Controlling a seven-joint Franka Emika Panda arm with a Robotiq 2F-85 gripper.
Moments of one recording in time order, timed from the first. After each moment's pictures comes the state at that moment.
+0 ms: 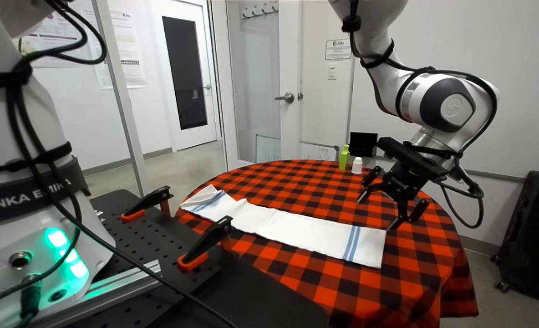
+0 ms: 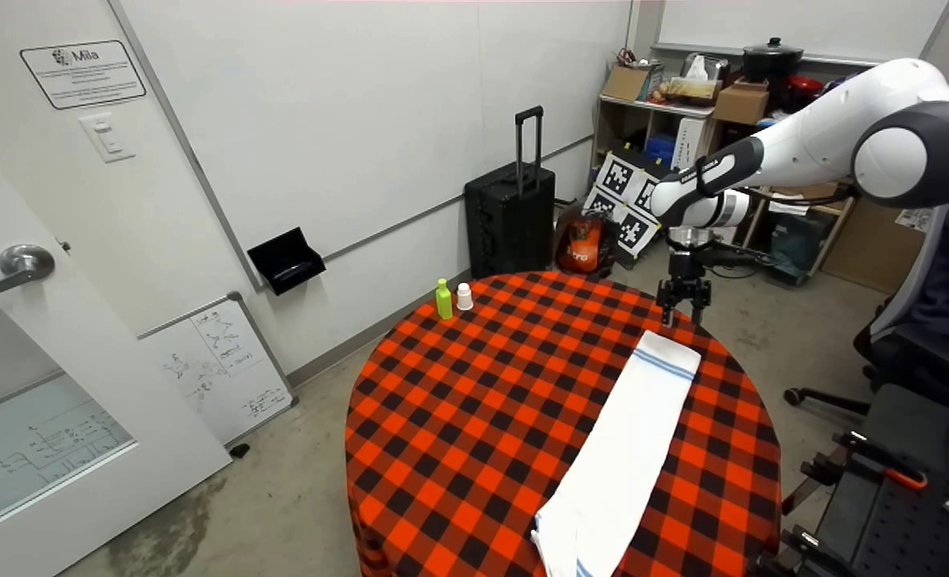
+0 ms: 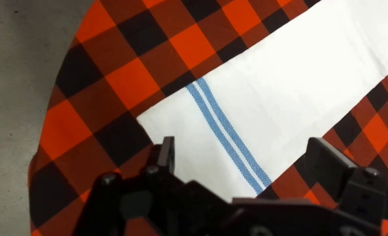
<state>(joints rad) -0.51 1.11 -0.06 -1.26 0.22 1.84 -0.35</state>
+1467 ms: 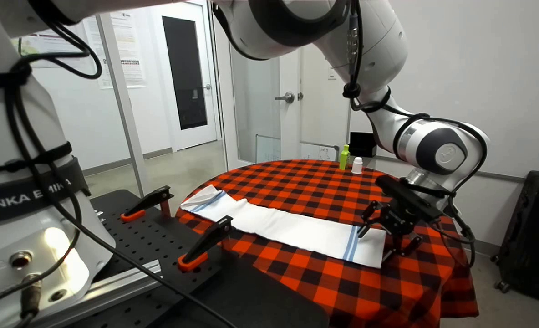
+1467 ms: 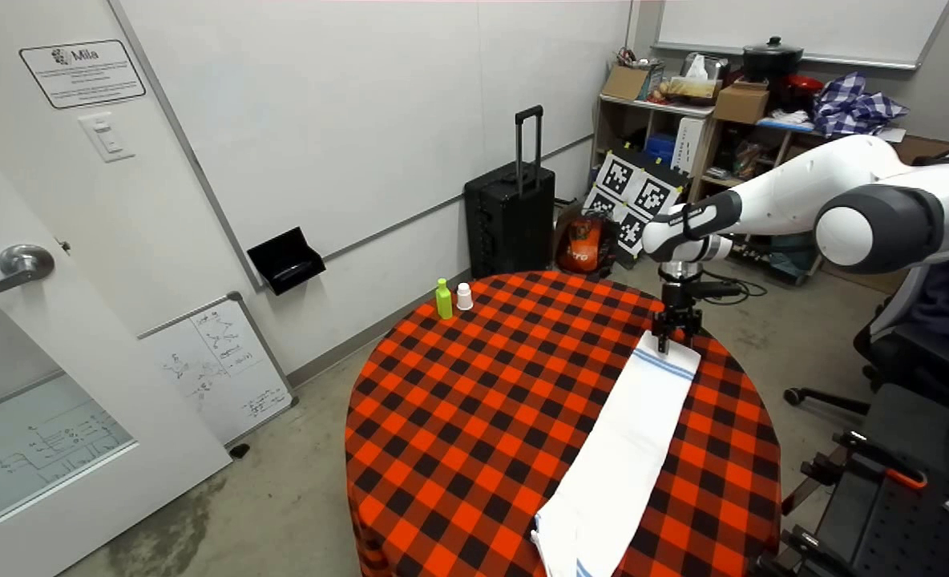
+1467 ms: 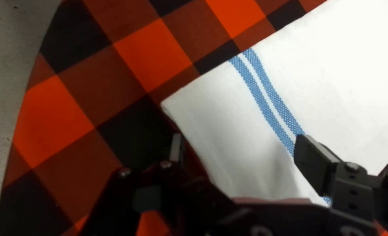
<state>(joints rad) -0.52 1.38 -0.07 -0.99 0.21 1.82 -0.34</state>
